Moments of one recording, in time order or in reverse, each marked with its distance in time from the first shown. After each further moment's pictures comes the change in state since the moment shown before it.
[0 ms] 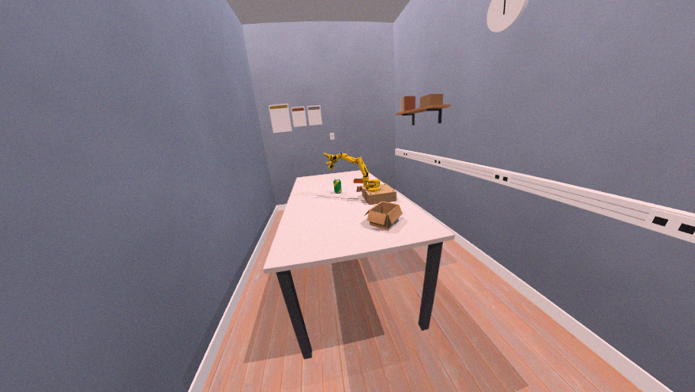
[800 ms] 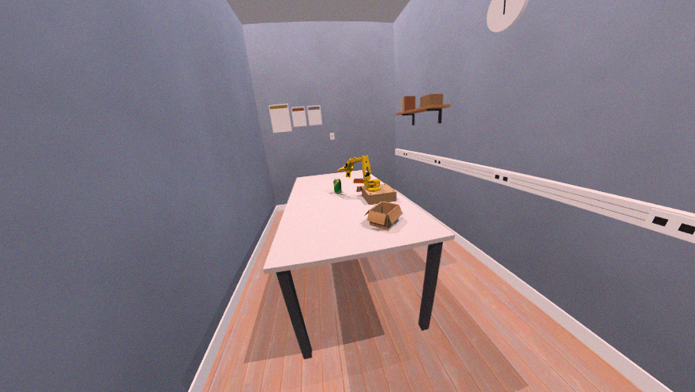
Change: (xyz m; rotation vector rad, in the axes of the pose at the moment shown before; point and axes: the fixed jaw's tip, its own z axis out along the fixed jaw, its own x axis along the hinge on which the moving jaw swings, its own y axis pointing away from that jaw) arm -0.034 0.197 -0.051 -0.580 -0.209 0.104
